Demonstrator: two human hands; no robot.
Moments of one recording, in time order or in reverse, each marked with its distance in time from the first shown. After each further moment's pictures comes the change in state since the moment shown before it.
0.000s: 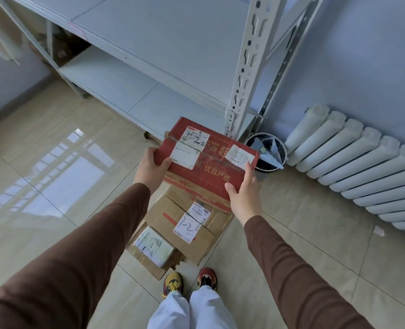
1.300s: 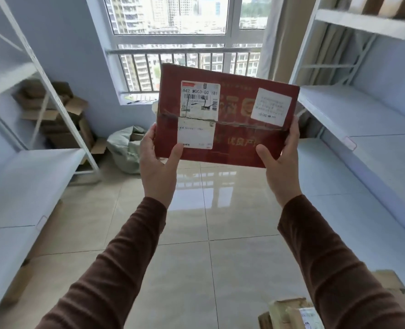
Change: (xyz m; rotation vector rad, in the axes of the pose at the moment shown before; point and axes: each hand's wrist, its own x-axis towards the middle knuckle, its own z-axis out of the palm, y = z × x) left_hand -0.343 -0.199 -0.555 -0.516 1.249 0.288; right_hand -0.347 -0.489 0.255 0.613 -0.454 -1.054
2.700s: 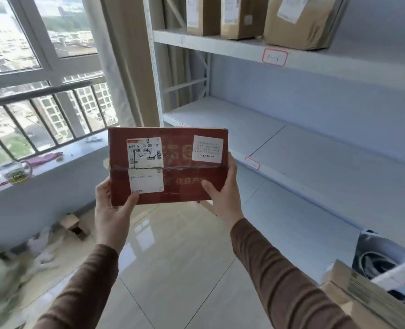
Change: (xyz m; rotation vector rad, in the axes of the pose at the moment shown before) left_hand 0.289 -0.190 0.364 -0.139 -0.647 -0.140; right_hand 0.300 0.208 -0.027 -0.193 0.496 0.305
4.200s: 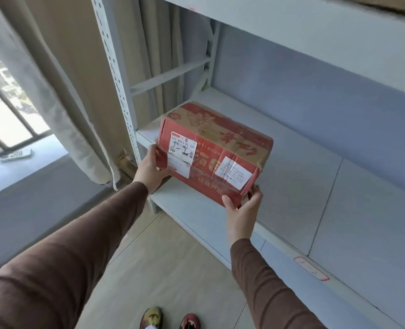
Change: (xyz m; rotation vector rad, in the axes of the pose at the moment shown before) left_hand 0.589 -0.254 0.354 0.407 -0.575 -0.079; right_hand 0.495 0.260 0.120 -0.281 0.509 0.215
